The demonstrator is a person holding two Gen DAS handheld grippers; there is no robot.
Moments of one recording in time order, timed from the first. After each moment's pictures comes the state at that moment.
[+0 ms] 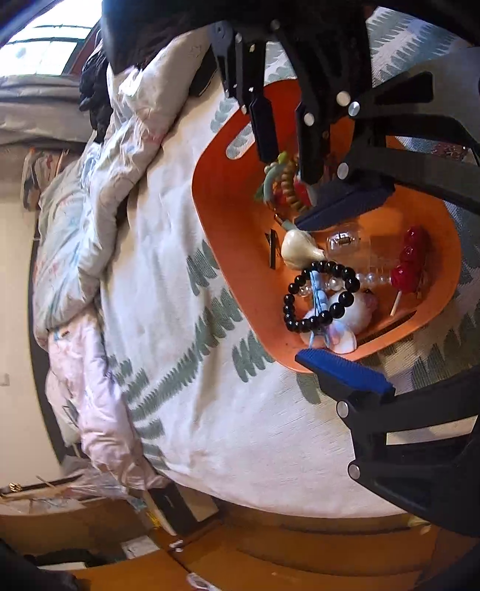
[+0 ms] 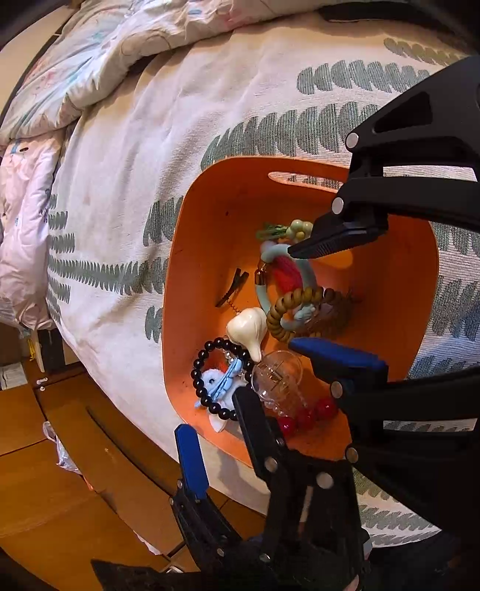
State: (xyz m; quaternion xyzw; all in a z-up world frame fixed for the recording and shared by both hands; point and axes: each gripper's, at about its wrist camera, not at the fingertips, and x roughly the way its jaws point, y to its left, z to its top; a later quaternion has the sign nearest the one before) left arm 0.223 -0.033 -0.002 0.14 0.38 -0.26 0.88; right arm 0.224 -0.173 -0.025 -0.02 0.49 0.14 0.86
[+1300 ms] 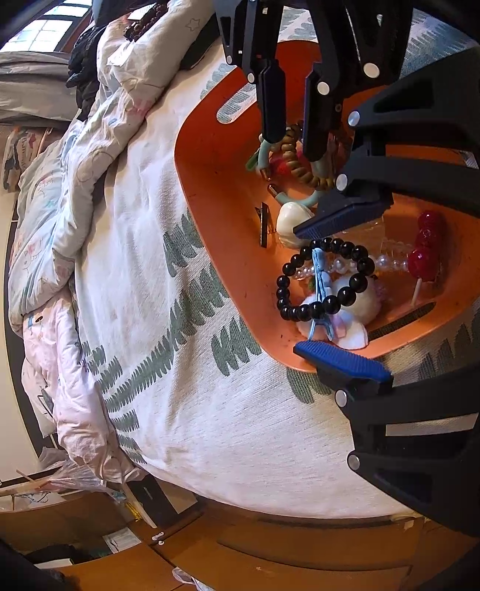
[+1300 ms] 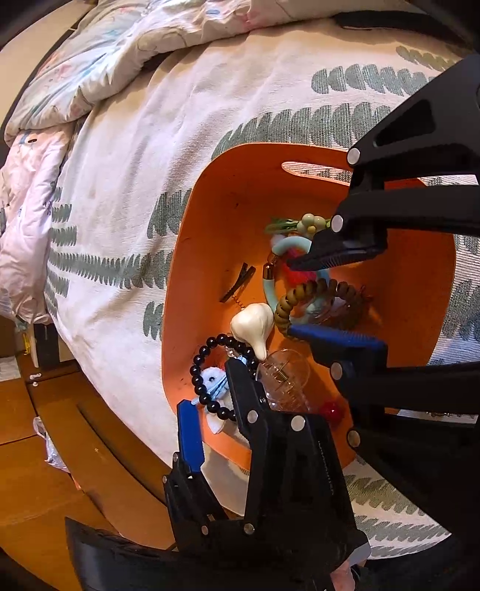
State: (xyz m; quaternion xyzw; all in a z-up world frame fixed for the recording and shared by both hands) left arm 0.244 -0.043 -0.020 0.15 0.42 -0.23 0.87; right arm 0.228 -0.158 -0.028 -0.05 0.49 0.14 0.86
